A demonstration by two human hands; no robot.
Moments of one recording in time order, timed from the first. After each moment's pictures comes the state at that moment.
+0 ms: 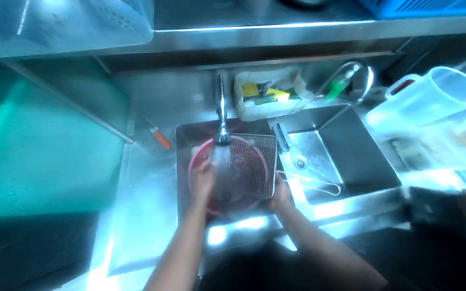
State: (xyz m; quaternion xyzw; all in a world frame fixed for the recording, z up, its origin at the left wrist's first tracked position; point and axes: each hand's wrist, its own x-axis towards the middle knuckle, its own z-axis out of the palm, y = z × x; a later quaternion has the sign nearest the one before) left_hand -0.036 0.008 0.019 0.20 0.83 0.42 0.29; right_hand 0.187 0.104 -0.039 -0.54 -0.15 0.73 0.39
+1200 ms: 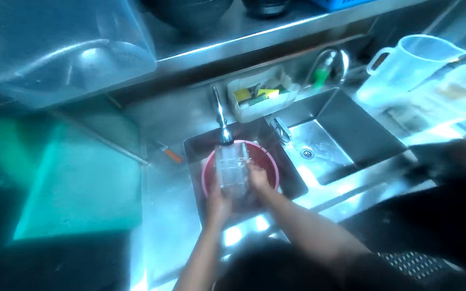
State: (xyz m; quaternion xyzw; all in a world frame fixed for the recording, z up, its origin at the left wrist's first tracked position) left_hand -0.027 -0.061 0.009 0.40 0.80 0.32 0.30; right_hand 0.087 0.063 -0.023 -0.60 -0.35 0.66 0.30
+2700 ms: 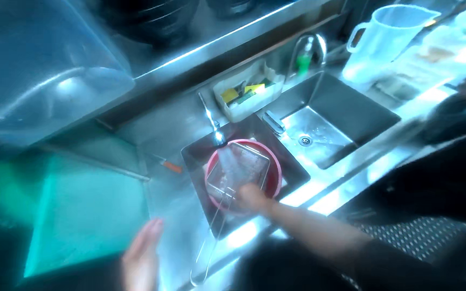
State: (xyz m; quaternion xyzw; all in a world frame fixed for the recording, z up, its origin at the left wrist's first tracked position) left_hand -0.148 -0.202 0.095 0.28 0.75 0.54 0.25; right_hand 0.094 0.013 0.006 -0.38 -0.83 0.40 -0.04
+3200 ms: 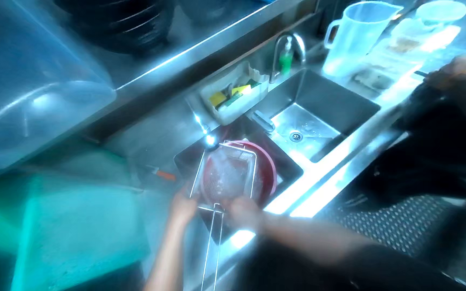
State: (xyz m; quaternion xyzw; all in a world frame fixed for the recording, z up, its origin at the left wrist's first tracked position) left_hand -0.129 -0.054 0.071 0.44 0.83 0.15 0.29; right_hand 0.083 -0.033 0.022 -0.36 -0.87 0.34 -0.01
